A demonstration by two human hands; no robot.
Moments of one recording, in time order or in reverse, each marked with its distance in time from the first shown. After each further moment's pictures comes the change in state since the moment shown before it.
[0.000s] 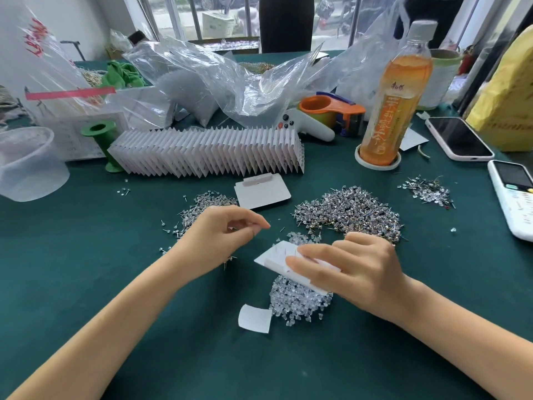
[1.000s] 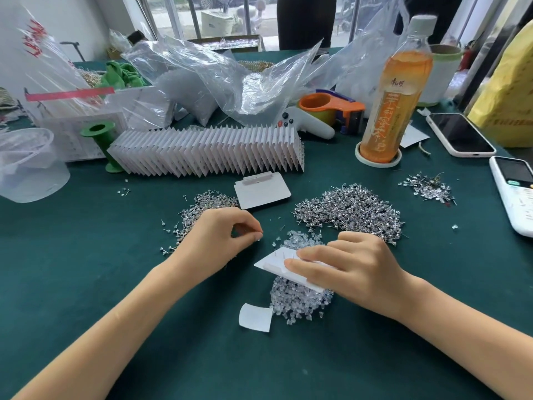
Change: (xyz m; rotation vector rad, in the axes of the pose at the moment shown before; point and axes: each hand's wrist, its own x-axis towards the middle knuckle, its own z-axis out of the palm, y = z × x) left_hand 0.005 -0.018 0.005 0.309 0.060 0.113; right_hand -0.002 0.002 0.001 0.080 -0.124 0.007
